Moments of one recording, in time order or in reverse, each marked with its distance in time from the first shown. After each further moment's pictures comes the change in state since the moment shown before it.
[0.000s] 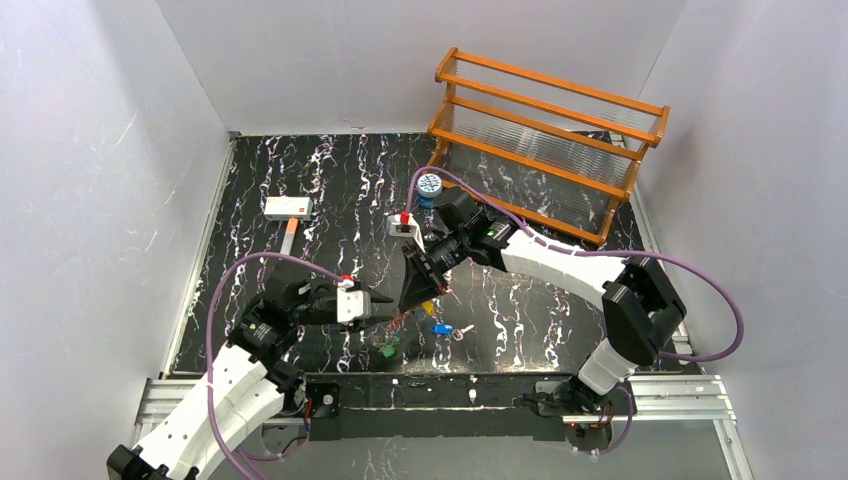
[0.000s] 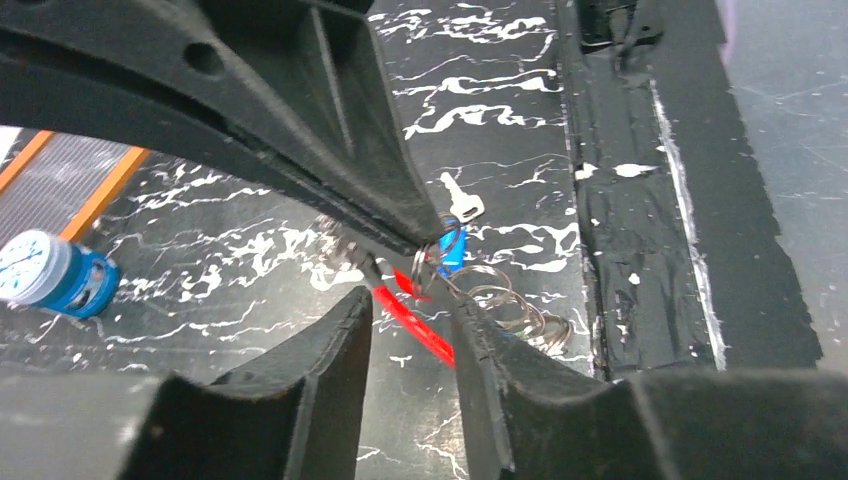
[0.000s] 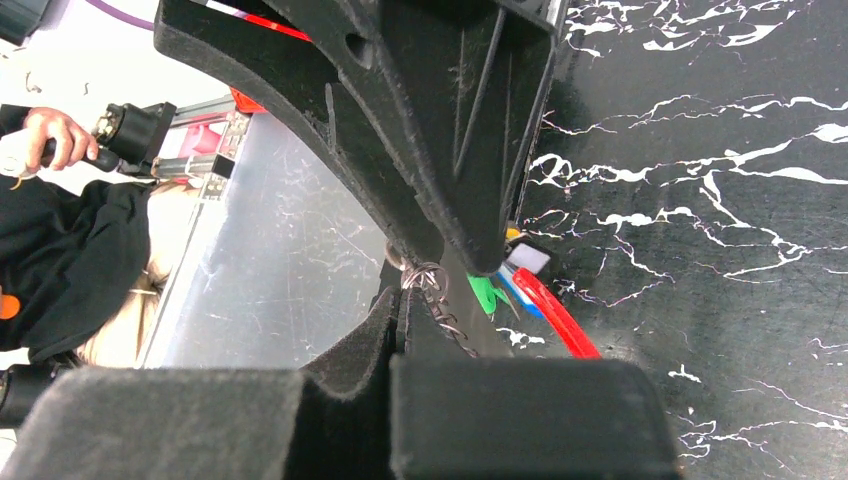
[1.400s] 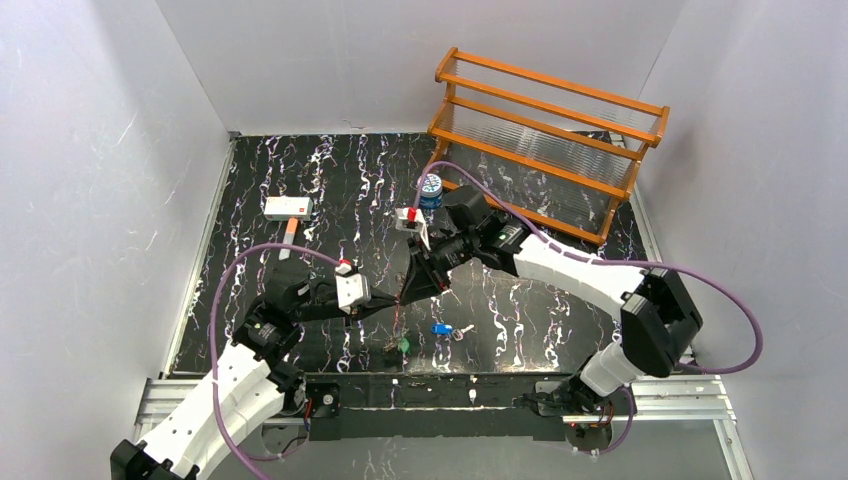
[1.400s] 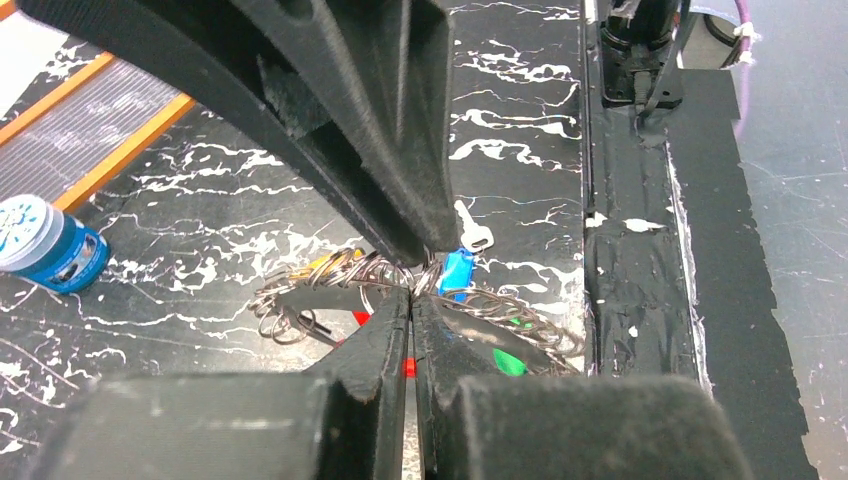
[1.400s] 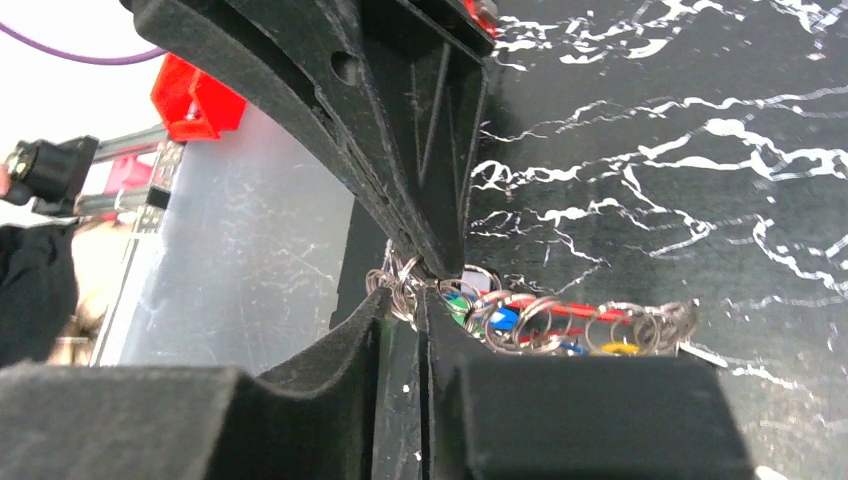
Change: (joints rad) left arm 0.000 0.029 -0.045 0.191 -0.011 -0.206; right arm -0.005 -0.068 -0.032 0.042 0.114 0.034
